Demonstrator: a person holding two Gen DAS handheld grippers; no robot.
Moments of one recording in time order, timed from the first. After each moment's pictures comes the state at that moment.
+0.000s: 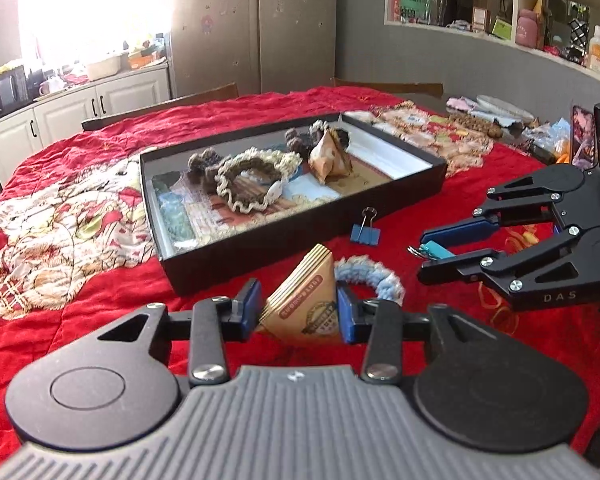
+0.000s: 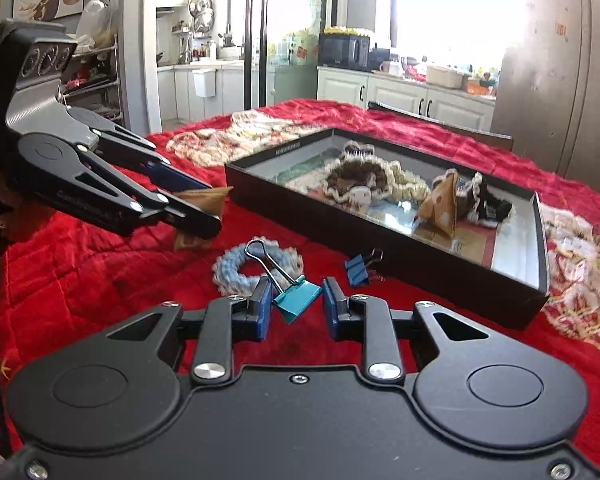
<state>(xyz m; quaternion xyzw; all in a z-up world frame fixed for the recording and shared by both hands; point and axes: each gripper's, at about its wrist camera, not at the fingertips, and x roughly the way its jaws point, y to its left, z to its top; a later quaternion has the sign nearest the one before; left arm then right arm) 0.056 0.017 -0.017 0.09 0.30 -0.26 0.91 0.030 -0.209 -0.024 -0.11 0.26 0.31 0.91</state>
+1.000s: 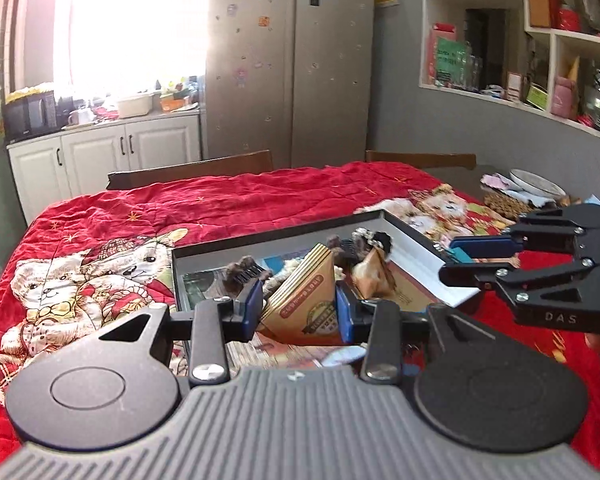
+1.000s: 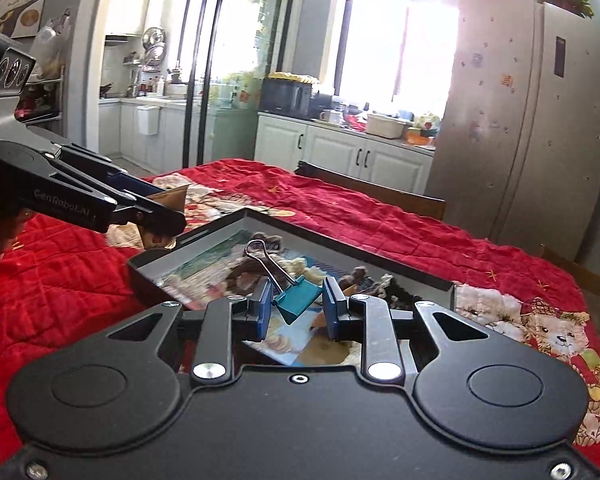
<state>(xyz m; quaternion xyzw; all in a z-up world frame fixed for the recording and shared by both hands) 0.120 0.013 0.035 0.04 0.24 -0.22 0.95 0.085 -0.221 0.038 -0.12 0.19 0.22 0.95</state>
